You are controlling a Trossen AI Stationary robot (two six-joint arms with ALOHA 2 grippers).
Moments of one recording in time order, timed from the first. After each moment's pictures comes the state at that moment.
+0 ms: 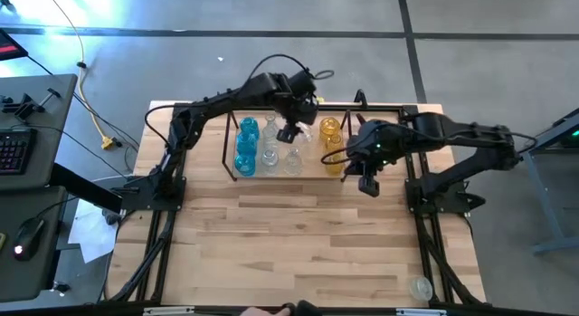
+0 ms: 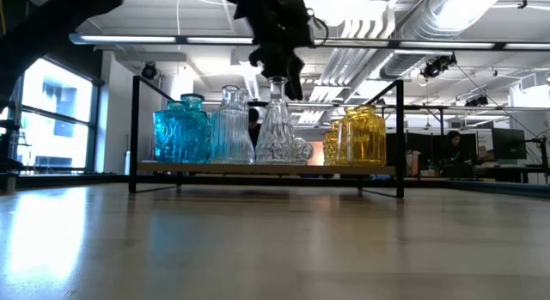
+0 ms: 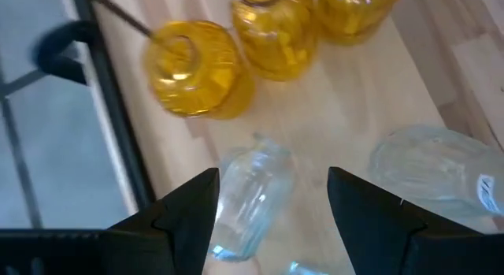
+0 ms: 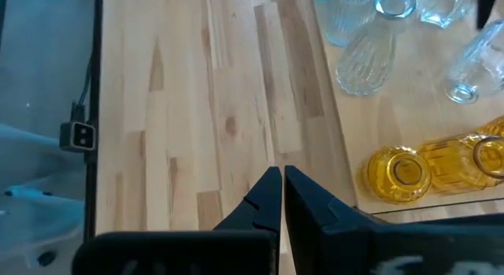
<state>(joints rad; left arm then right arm) 0.42 2.16 2.20 -1.14 0.12 0.82 0.03 1.31 1.56 -1.18 -0.08 0.22</state>
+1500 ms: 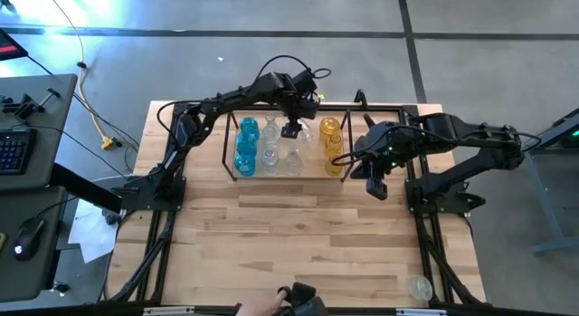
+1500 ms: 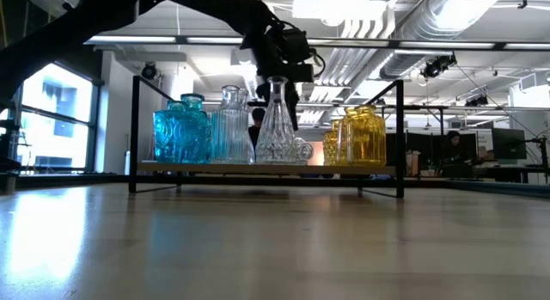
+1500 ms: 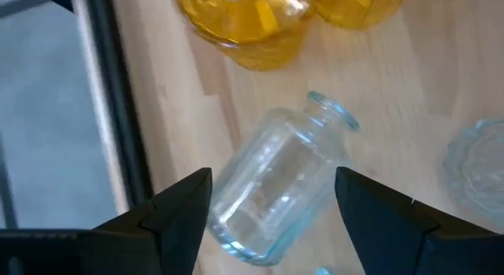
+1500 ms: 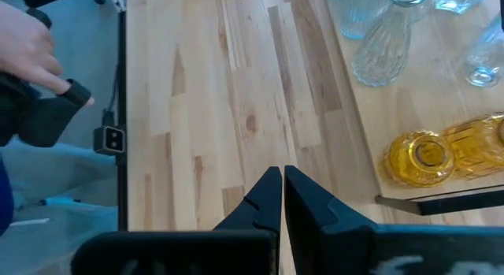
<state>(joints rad) 0.49 2.28 2.20 -1.09 0.10 0.74 0.07 1.26 1.56 -1.19 -0.09 0.32</state>
